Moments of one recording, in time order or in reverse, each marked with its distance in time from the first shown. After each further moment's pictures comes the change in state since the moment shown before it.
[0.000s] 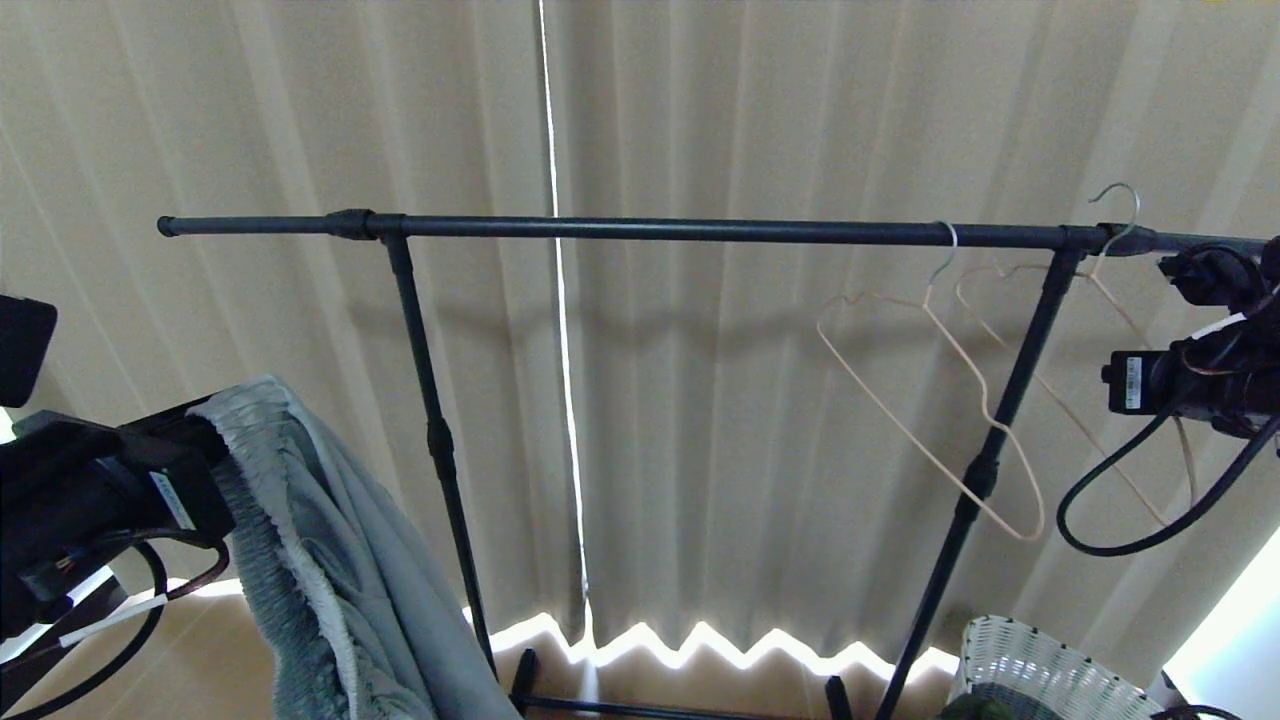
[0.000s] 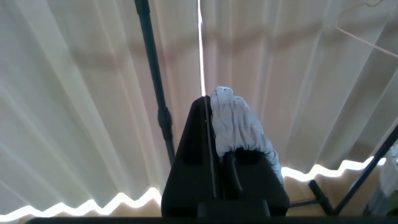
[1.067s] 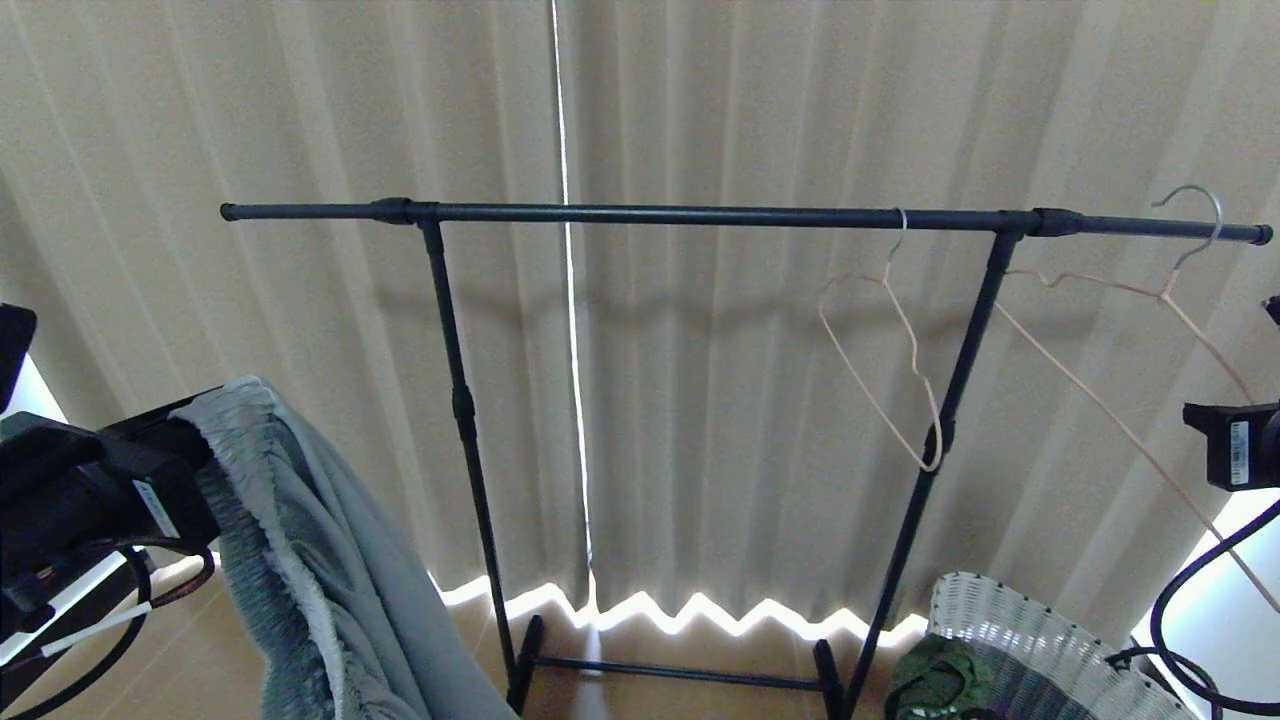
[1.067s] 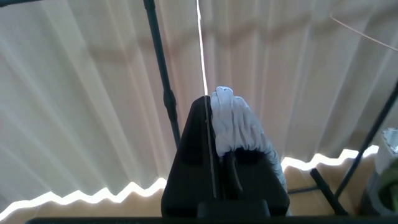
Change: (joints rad) left arm 0.008 -0.022 0.009 0.000 0.002 0.034; right arm 0.000 -0.320 0.273 -0.008 -0.001 -0.125
